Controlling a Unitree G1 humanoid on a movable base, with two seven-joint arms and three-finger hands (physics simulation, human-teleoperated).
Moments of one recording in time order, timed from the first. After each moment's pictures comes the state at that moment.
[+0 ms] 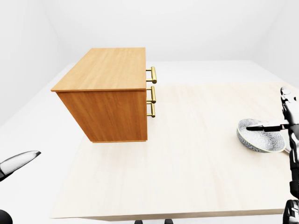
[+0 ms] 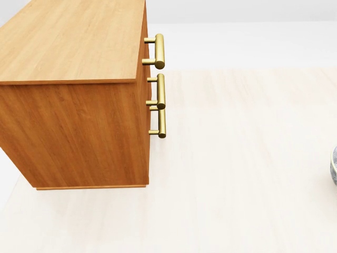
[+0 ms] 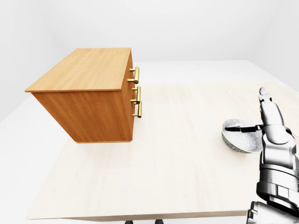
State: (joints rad) left arm 0.07 0.15 0.79 -0.95 -0.47 0.09 0.08; right arm -0.41 -0.73 -0.45 0.52 -0.18 0.09 0.19
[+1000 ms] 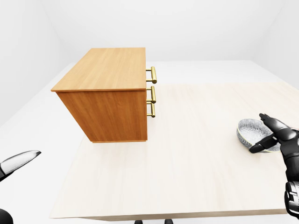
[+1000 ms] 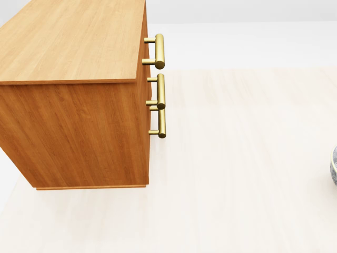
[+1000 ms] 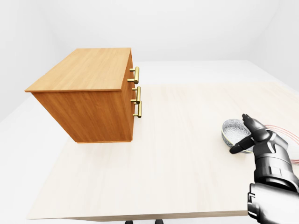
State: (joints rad) left arm 0.07 0.15 0.79 -0.95 -0.47 0.09 0.08; right arm -0.64 -0.82 -0.20 1.06 -0.67 0.09 0.34
